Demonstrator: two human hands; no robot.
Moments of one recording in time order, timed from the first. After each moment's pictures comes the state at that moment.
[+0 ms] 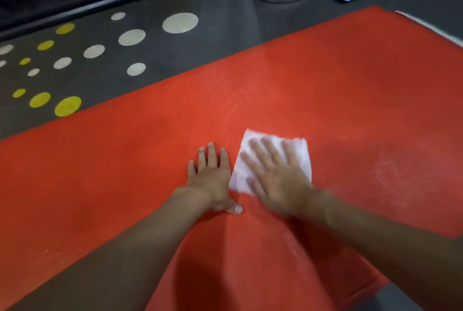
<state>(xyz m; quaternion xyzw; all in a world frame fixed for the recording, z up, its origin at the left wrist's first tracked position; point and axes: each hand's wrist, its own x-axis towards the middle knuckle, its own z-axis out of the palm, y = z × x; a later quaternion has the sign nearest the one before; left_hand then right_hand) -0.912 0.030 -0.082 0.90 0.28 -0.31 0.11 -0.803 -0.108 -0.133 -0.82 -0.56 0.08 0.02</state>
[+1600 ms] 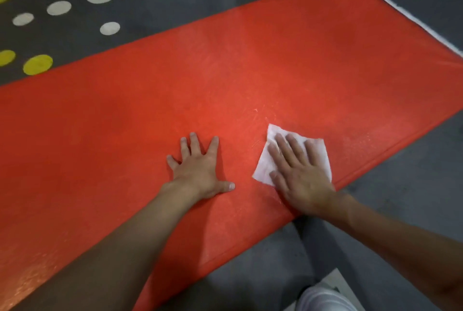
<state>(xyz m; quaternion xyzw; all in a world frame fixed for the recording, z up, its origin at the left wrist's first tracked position) -0.987 -0.037 -0.080 0.90 0.31 -0.26 0.17 -0.858 -0.252 -0.136 -0.88 -0.48 0.08 0.01</state>
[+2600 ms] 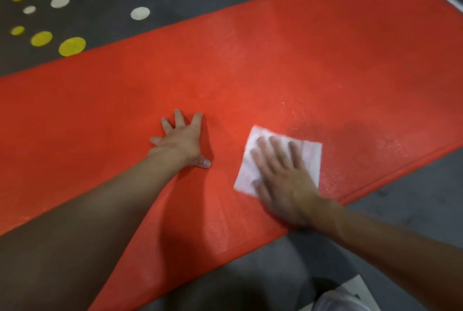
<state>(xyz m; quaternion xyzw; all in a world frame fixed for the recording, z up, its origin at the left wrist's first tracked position) -1.001 0.033 -0.069 0.86 0.41 -0.27 0.17 -0.913 -0.197 -0.135 -0.82 -0.57 0.07 0.01</state>
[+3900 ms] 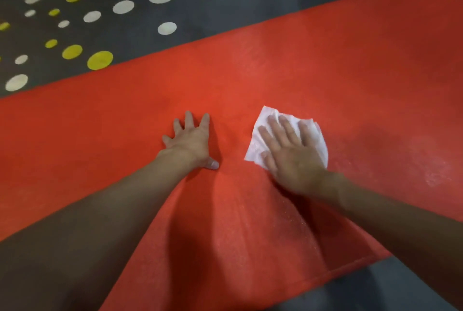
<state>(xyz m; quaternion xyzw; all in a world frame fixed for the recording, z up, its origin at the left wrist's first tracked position) -0.987 0.089 -0.074 0.86 0.42 -0.25 0.14 -0.850 -0.093 -0.140 -0.84 -0.54 0.07 -0.02</state>
